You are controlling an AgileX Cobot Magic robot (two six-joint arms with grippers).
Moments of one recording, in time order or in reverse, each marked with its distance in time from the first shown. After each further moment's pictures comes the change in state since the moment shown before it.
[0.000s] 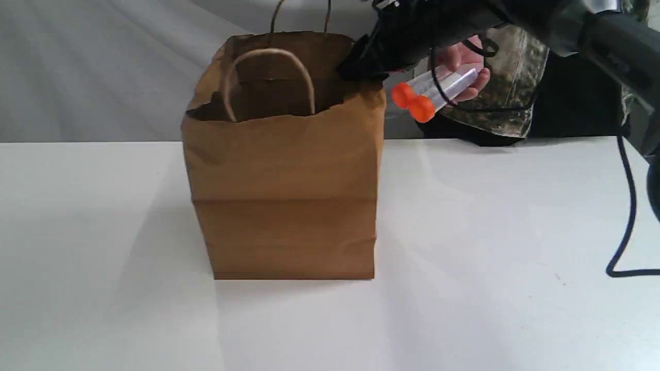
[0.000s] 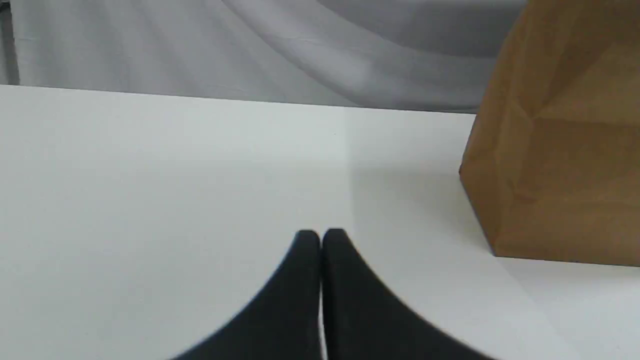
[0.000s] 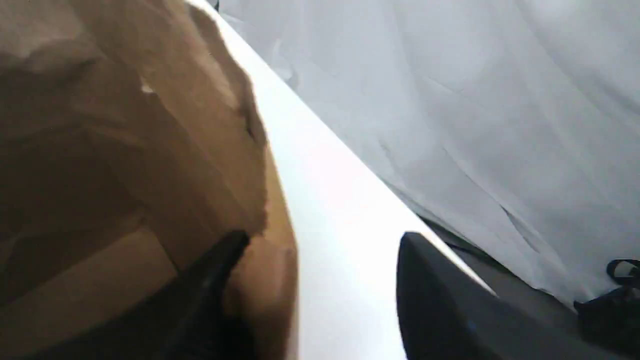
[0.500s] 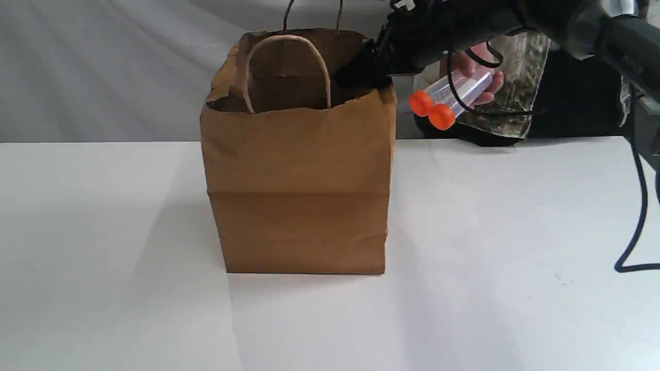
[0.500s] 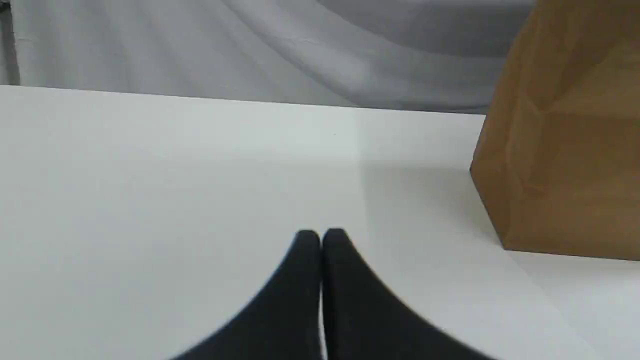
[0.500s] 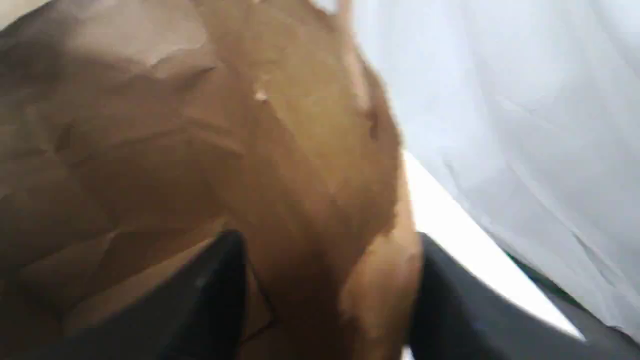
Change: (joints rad) left arm 0.000 0.000 0.000 0.000 0.000 0.000; right arm -0.019 0.013 0.000 0.131 0.078 -0.099
